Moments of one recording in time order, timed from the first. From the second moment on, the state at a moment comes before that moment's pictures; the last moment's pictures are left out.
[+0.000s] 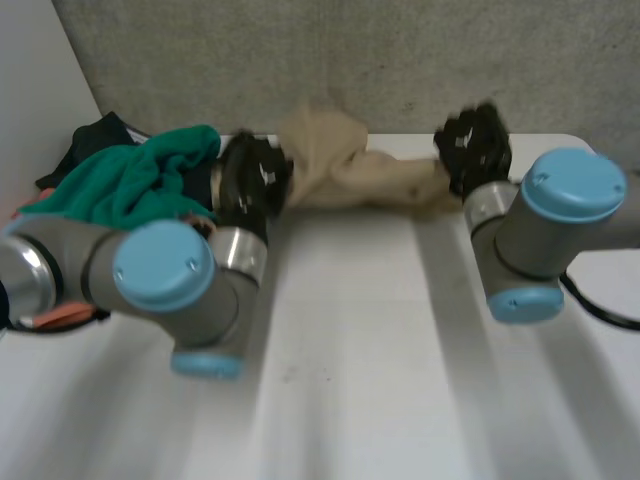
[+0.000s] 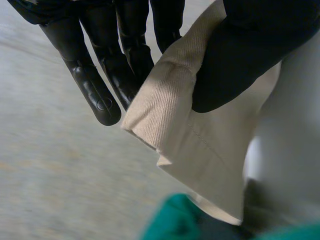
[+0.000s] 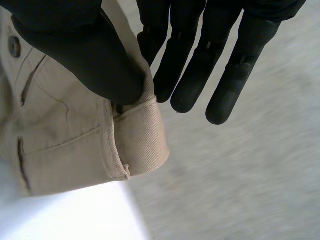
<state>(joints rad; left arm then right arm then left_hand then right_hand) 4.07 -2.21 -1.42 3.82 -1.75 4.11 2.01 -0.90 1.22 -0.45 1.63 2.31 1.13 1.20 1.19 1.20 1.01 1.10 1.17 1.19 1.20 1.01</state>
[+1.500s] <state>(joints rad) 4.07 -2.63 -0.95 3.84 -1.68 4.25 1.95 -0.86 1.43 -0.59 1.64 2.34 1.04 1.07 1.09 1.09 0.91 0.63 0.66 0.69 0.69 0.50</state>
